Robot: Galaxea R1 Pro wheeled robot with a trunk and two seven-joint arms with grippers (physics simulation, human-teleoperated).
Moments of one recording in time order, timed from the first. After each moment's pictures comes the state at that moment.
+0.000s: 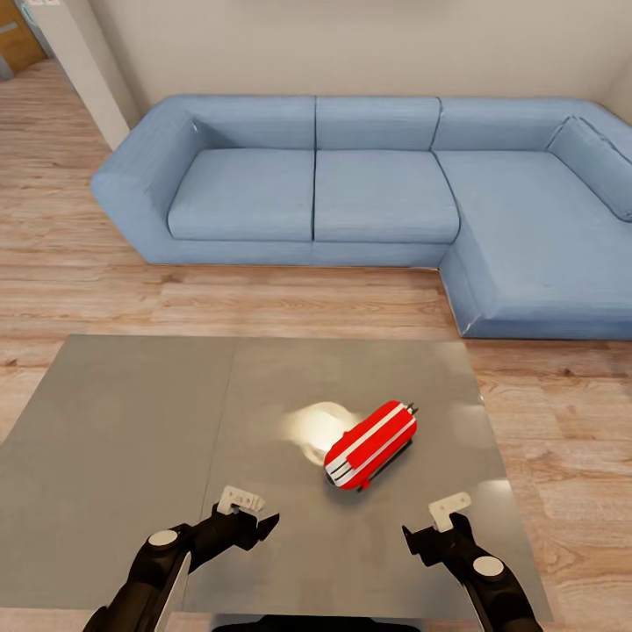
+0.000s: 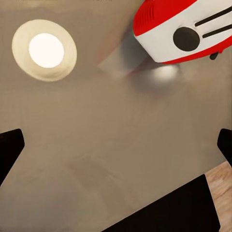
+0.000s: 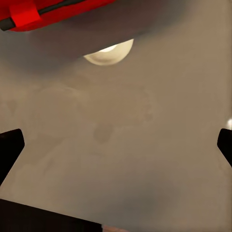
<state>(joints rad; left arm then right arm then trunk) -0.23 -0.03 0.00 -1.24 -0.12 0.47 -0.53 -0.12 -0.02 0.00 -1.35 0.29 0.48 0.21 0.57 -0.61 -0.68</state>
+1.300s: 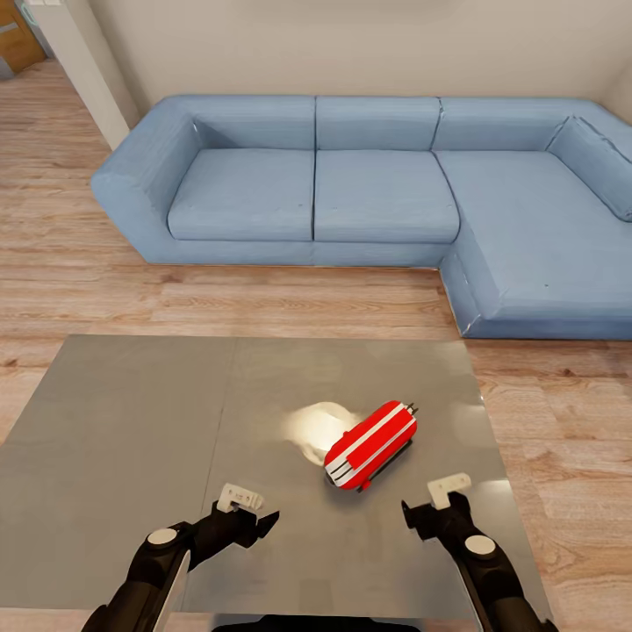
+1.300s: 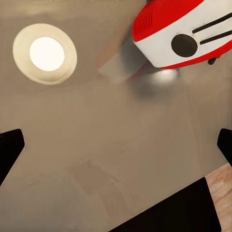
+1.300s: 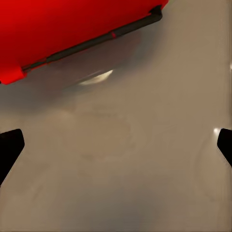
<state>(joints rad) -0.23 -0.03 0.00 -1.26 -0.12 0.47 -0.53 -0.16 0.01 0.00 -1.39 0.29 0.51 0.13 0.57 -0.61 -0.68</state>
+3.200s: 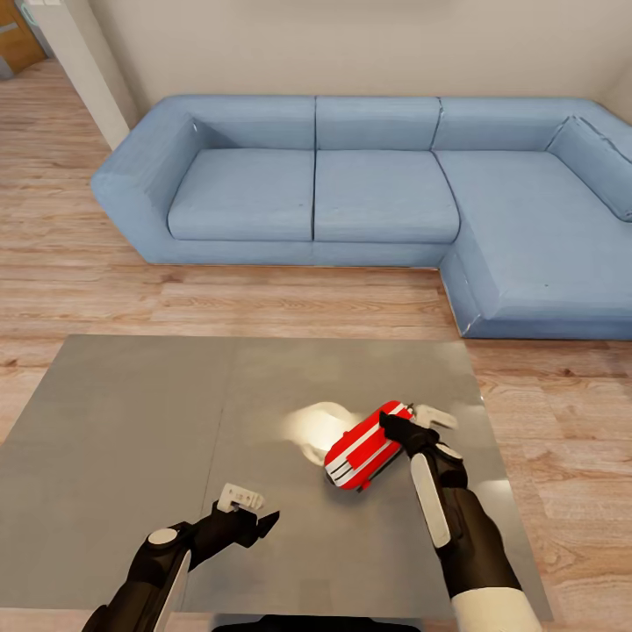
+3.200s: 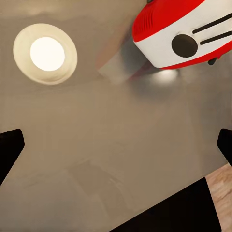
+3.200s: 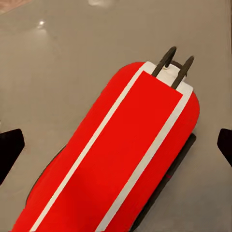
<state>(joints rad) -0.23 -0.03 0.00 -1.26 -0.12 0.47 -0.53 -0.49 0.17 -0.06 -1.27 -0.24 0.50 -0.26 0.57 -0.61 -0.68</state>
